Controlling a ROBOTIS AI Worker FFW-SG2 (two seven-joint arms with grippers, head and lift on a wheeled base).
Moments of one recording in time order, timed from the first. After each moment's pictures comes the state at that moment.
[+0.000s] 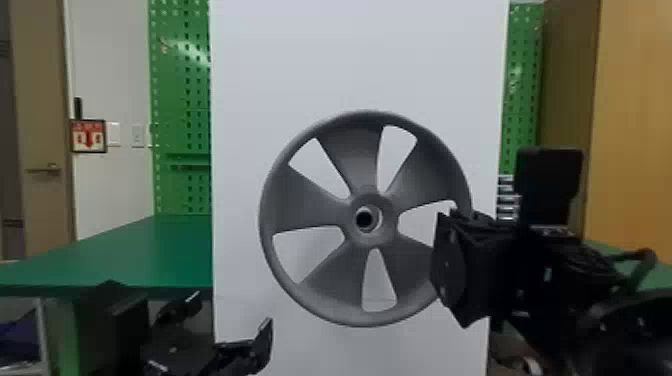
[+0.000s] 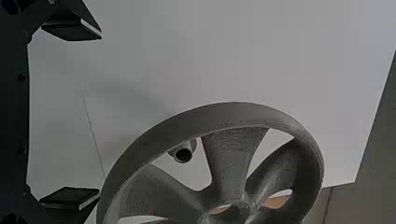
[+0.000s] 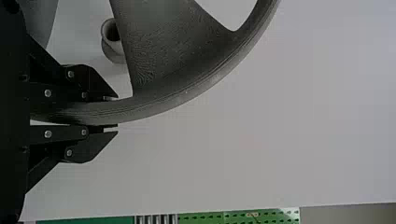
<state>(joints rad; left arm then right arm) -0.14 0.18 -0.10 -2.22 0.18 0.50 -0.22 -0.58 -0.02 0.08 -2.18 -0.17 1.00 -0.17</state>
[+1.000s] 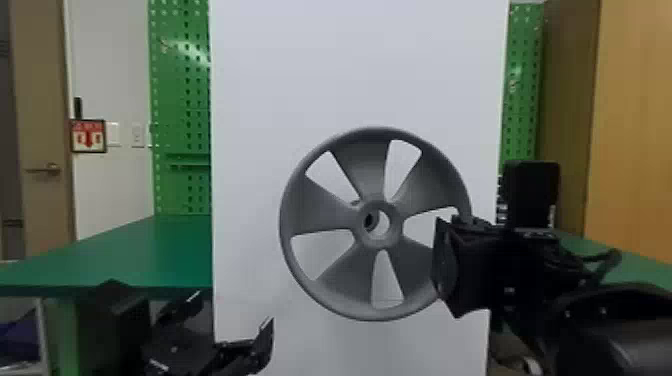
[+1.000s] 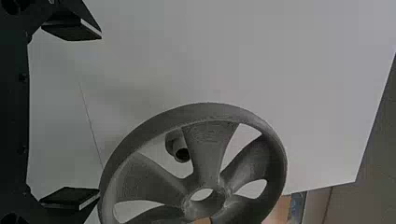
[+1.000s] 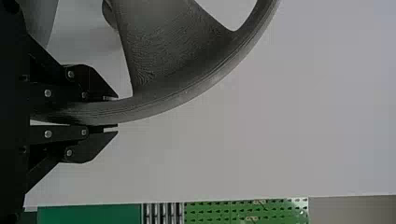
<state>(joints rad) -0.14 0.18 -0.10 -2.22 0.19 0.50 -0.22 -0.63 -0.02 0.07 -1.99 -0.13 0.89 -0.17</state>
